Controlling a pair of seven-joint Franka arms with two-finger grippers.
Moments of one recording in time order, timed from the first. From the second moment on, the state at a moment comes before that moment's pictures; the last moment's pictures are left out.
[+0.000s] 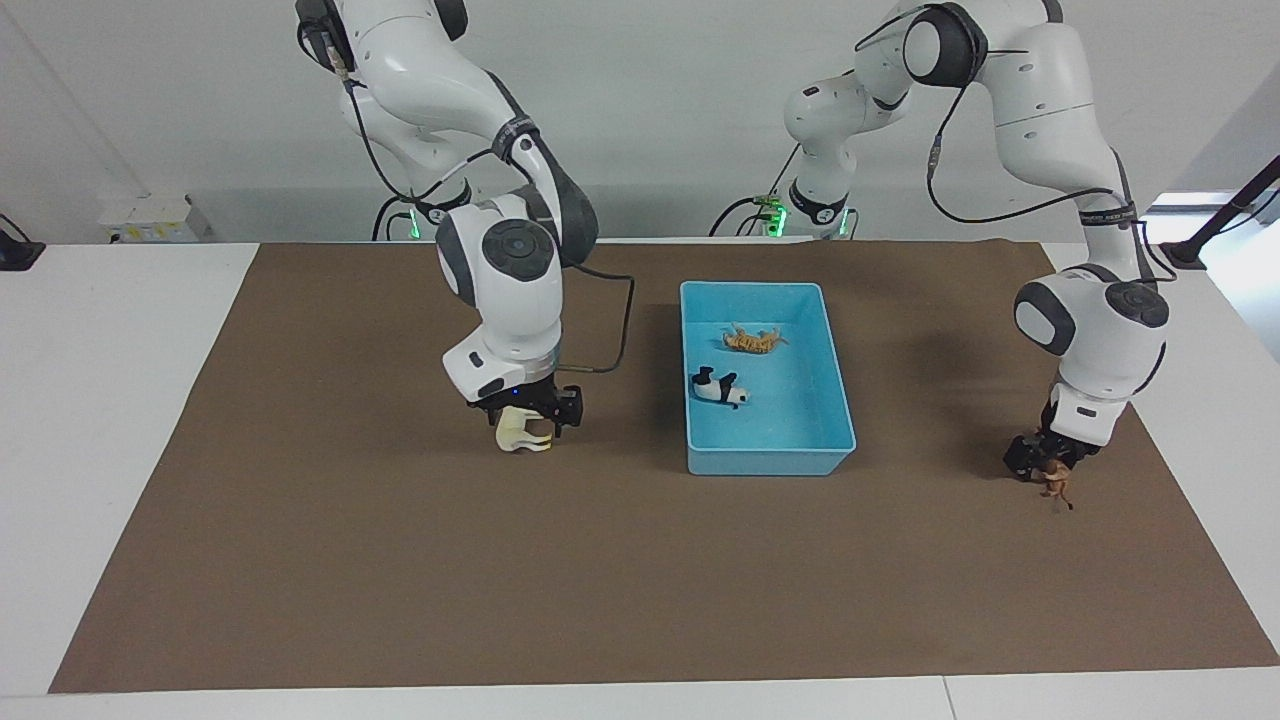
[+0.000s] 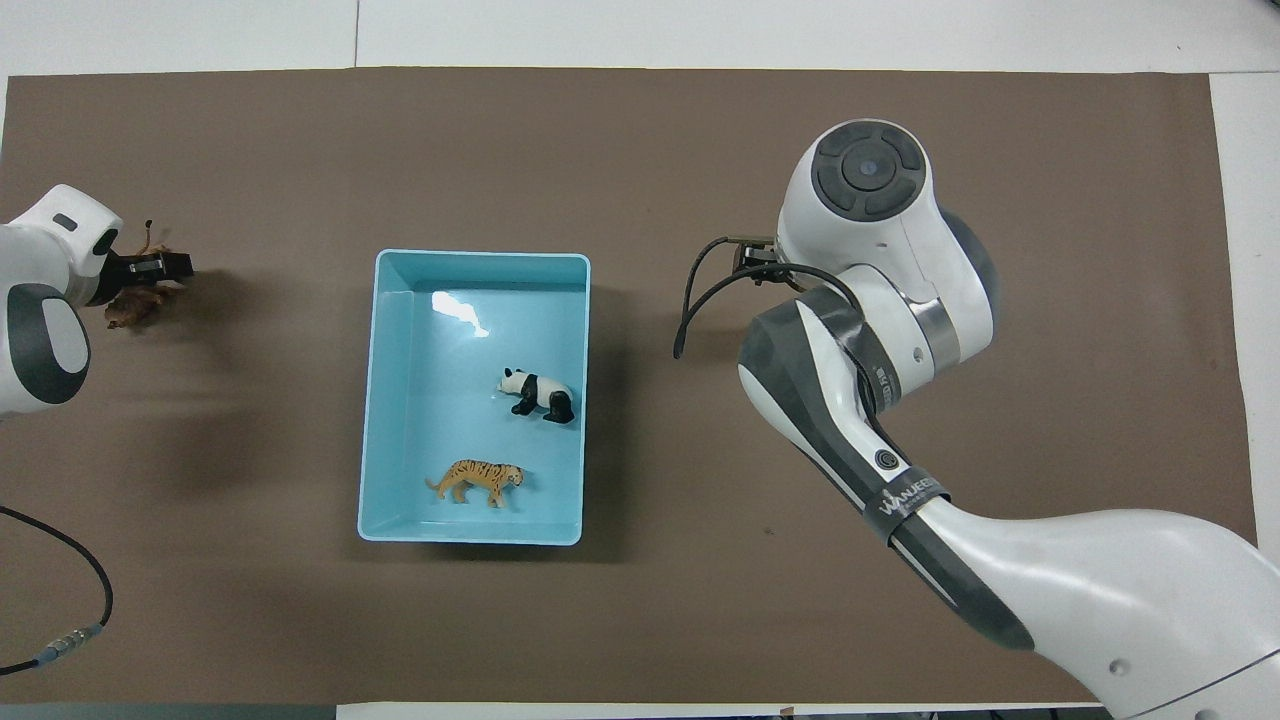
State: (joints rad) left arm 0.25 0.47 -0.02 -1.87 0.09 2.60 0.06; right arm 0.20 0.38 0.19 -1.71 -0.20 2.07 0.64
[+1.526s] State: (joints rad) left arm -0.41 0.09 -0.05 -2.07 0.01 2.12 -0.84; right arm 0.16 0.32 0.19 -2.03 -0.18 2.39 0.48
